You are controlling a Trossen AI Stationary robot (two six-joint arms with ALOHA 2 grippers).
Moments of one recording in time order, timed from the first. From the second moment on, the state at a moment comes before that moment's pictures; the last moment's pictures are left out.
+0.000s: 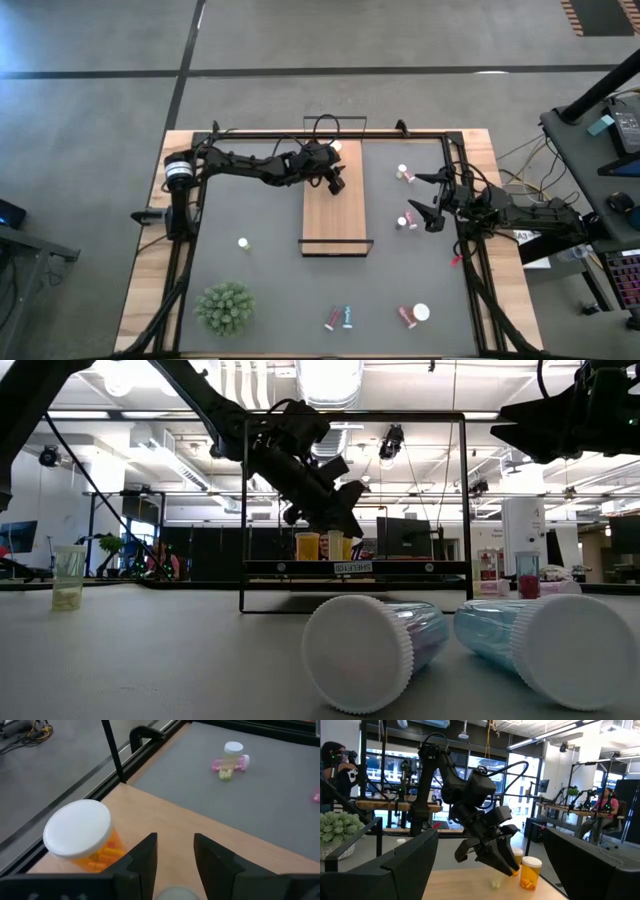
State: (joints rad) left arm 0.31 1.90 1.19 0.22 -0.21 -0.07; right arm -0.07 0.05 0.01 0.26 0.19 -0.18
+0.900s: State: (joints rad) left arm 0.18 1.49 1.17 -0.72 -0.39 -0.74; right arm -0.07 0.05 0.01 0.26 0.19 -0.18
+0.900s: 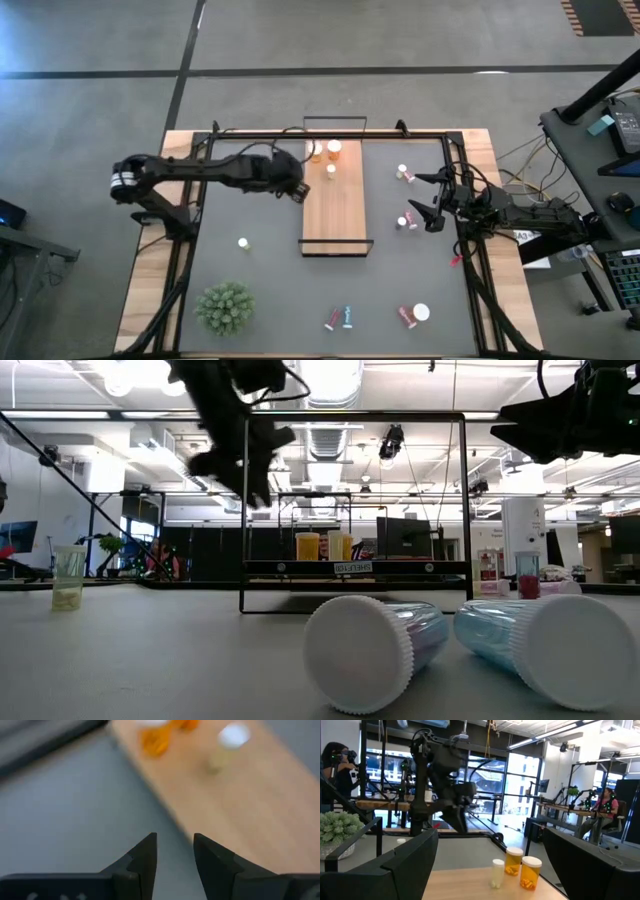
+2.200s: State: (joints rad) left arm -0.17 1.47 0.93 -1.12 -0.07 -1.98; right arm -0.07 0.05 0.01 0.26 0.19 -0.18
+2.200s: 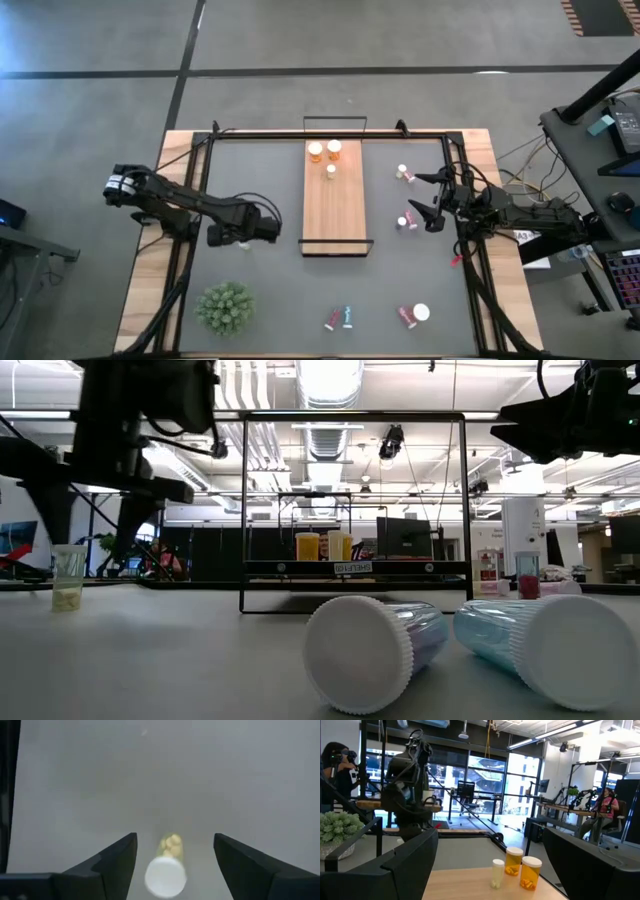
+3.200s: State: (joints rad) left arm -0.22 1.46 0.85 -1.00 -0.02 -2.26; right arm -0.07 0.05 0.01 0.26 0.19 -0.18
